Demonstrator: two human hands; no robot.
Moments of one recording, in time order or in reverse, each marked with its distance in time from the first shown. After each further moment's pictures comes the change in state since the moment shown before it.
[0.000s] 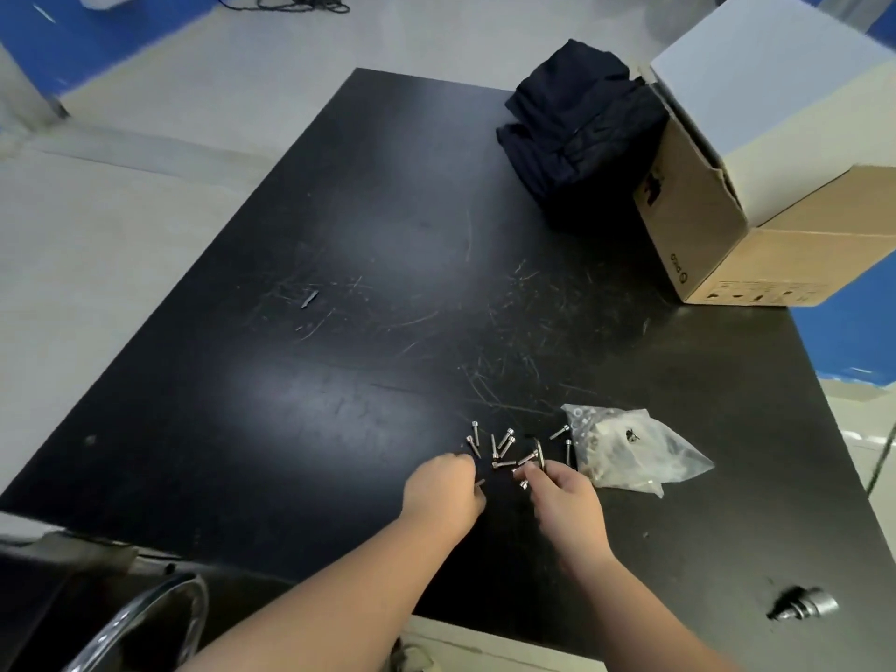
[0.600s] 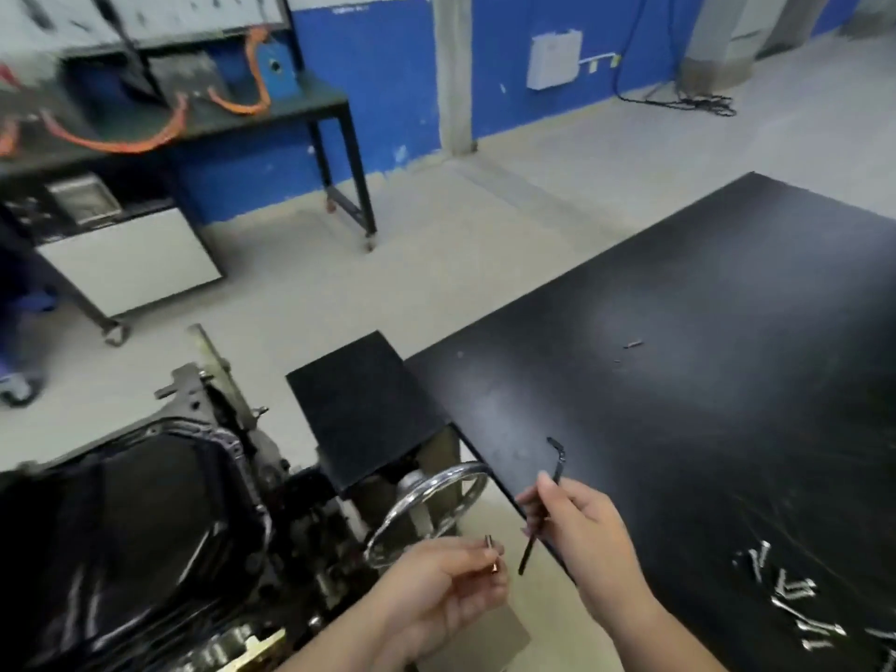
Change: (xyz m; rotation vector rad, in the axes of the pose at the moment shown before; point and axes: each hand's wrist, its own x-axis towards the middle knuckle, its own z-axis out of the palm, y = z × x) left_hand -0.256 -0.131 -0.052 -2.088 0.282 -0.624; right_hand -0.156 -0.083 0.156 0.042 -0.877 -0.309
